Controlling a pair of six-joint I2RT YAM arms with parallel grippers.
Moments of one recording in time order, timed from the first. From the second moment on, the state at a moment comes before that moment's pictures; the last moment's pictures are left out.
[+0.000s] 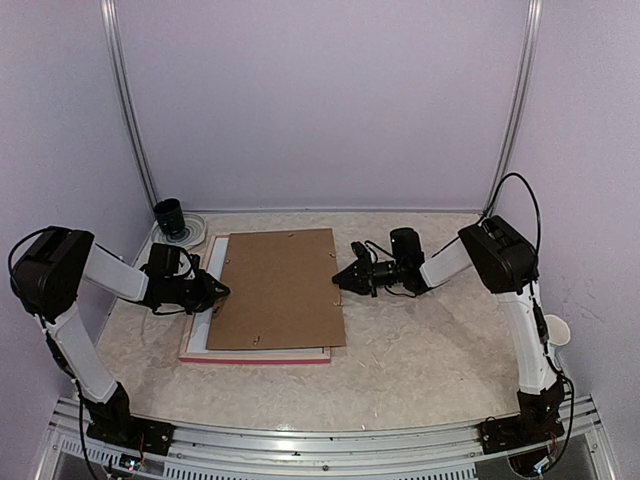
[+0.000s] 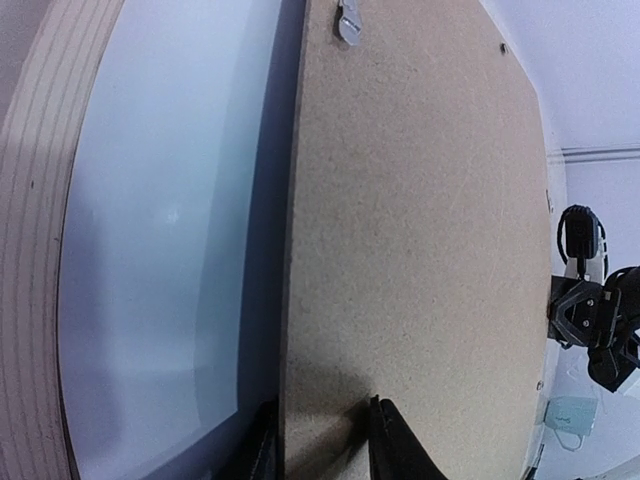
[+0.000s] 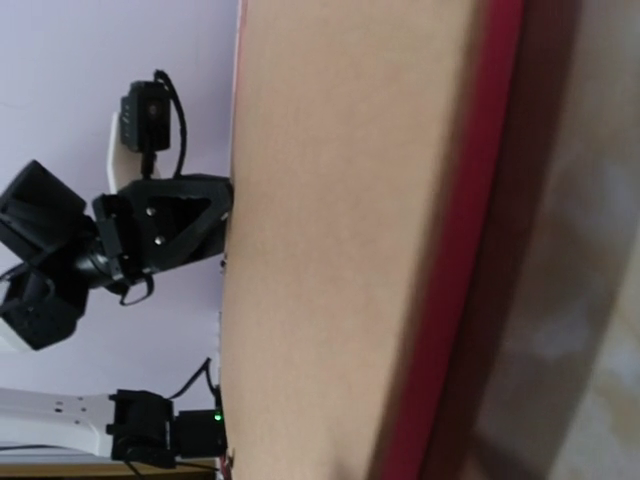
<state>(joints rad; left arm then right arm) -0.18 1.75 0.67 0.31 0.46 -0.72 0.48 2.39 1.36 0.62 -1.05 1.04</state>
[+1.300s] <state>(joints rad) -0.13 1.55 0.64 0.18 0.26 -0.74 0.46 2.44 1.26 1.04 -1.14 1.36</state>
